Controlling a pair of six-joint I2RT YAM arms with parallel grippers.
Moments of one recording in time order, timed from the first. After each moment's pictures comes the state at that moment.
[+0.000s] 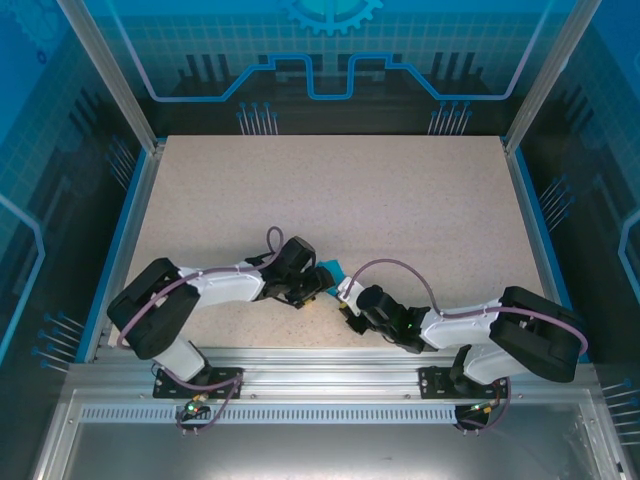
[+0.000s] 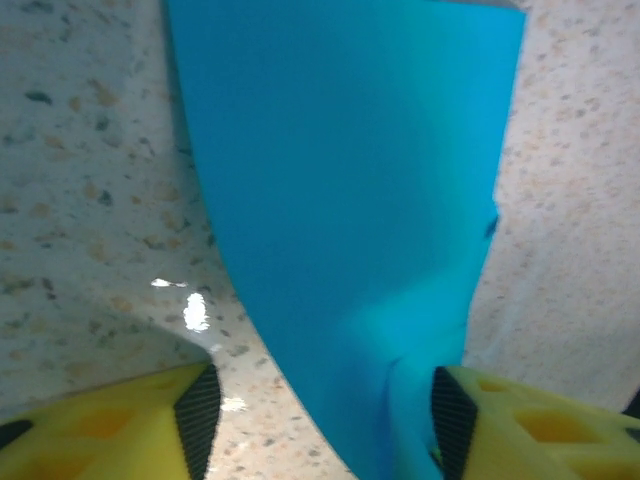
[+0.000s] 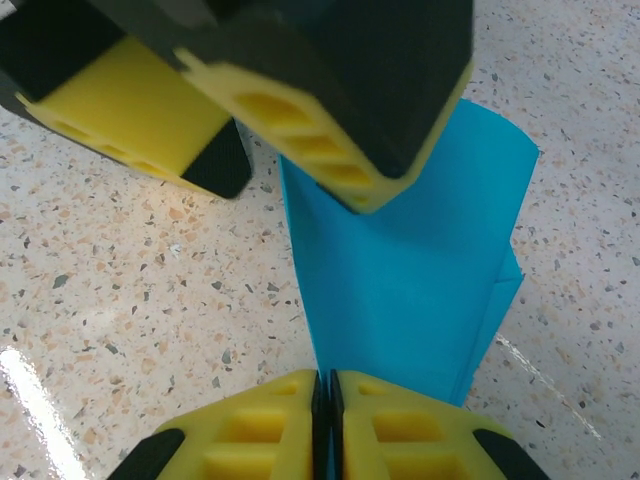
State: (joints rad) left arm -0.72 1.60 0.74 -0.14 0.25 -1.26; right arm 1.04 1.38 0.33 0.35 0.23 0.05
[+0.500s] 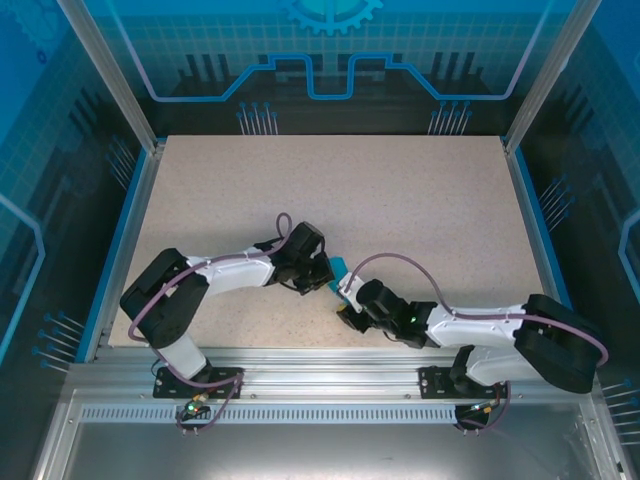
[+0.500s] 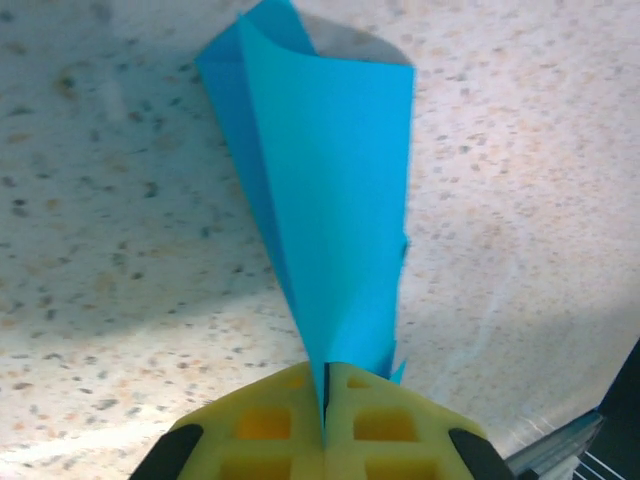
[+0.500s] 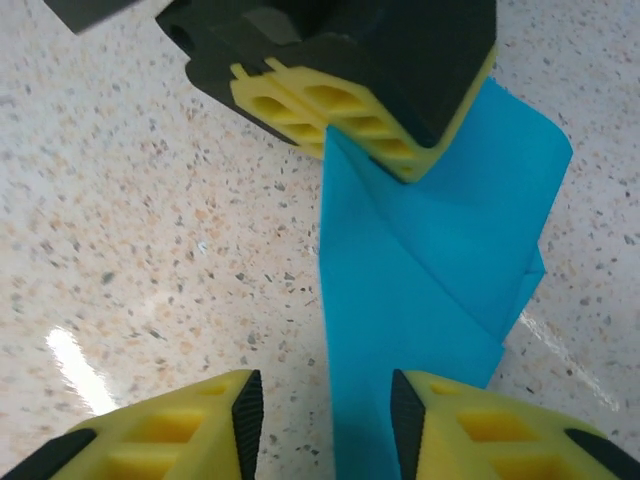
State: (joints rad) left arm -0.70 1.67 0.92 -0.24 0.27 -1.20; right arm 1.03 1.25 0.42 0.07 0.18 0.14
